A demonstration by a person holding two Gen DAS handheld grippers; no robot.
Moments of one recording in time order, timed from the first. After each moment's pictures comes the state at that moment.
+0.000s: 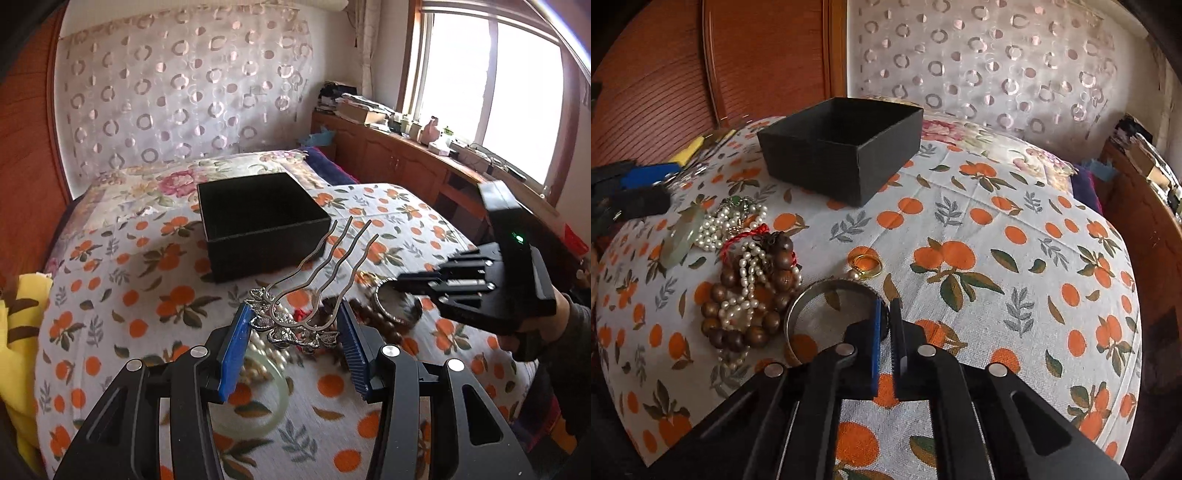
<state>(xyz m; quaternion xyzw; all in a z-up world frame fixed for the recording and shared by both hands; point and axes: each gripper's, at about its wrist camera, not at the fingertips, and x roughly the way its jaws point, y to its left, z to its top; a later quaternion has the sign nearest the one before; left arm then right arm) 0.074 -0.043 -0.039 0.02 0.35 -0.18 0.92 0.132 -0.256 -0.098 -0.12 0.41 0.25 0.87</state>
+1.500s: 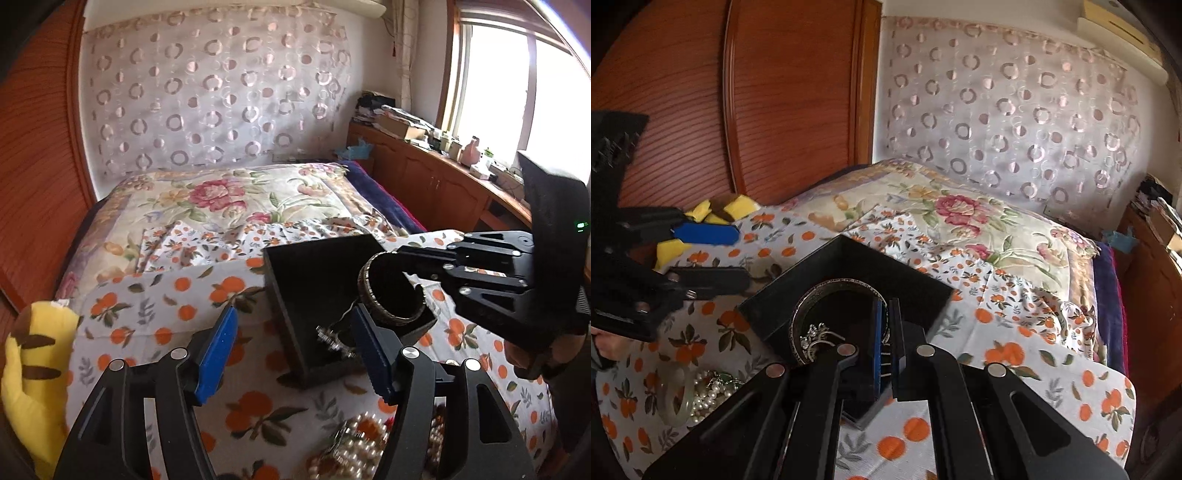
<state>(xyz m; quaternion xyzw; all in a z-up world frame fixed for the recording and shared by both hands) 0.175 -0.003 -0.017 0.00 0.34 -0.12 0.93 0.238 -0.174 -0.032 -0.14 0.31 0.31 0.89</state>
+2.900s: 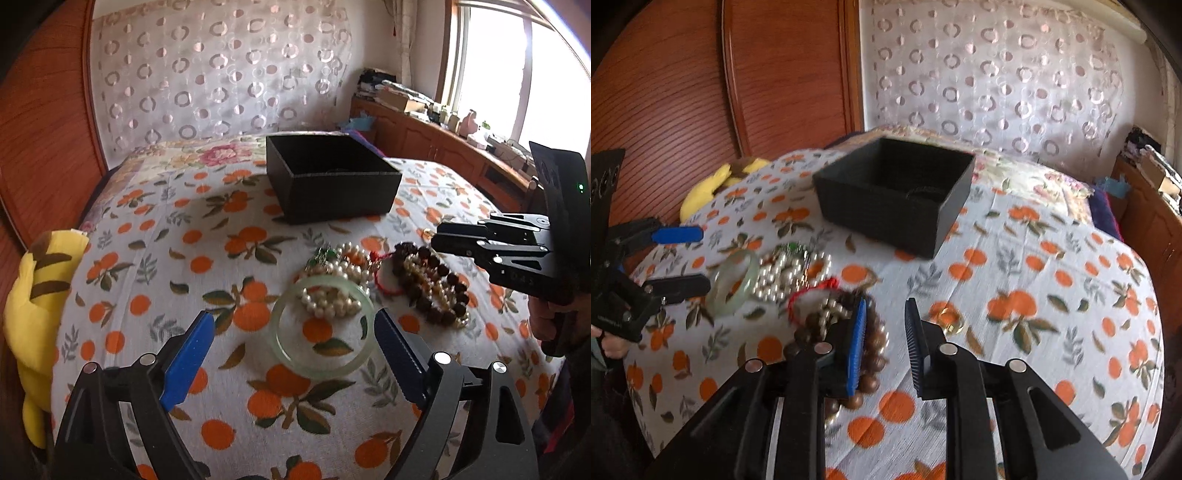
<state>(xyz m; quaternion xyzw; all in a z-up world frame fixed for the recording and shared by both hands) 0.051 0.005 -0.075 0.02 0.38 -0.11 0.92 0.117 -0.207 -0.080 -0.10 0.37 0.29 0.88</state>
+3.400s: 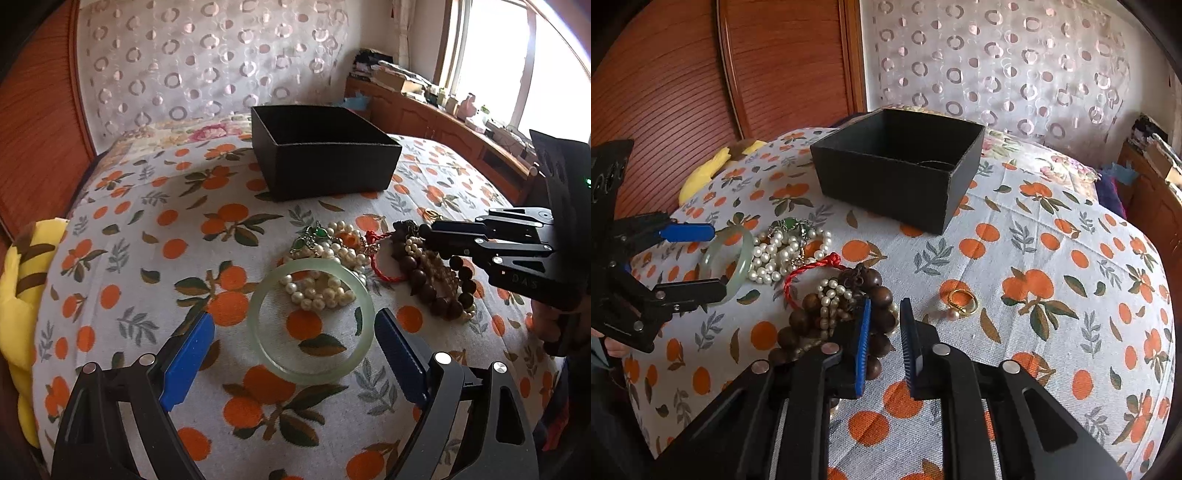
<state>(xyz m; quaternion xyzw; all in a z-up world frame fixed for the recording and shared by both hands) 0.070 -0.008 -0.091 0.02 0.42 -0.12 0.90 0.121 -0.201 -0.095 -0.11 0.40 0.29 0.86</state>
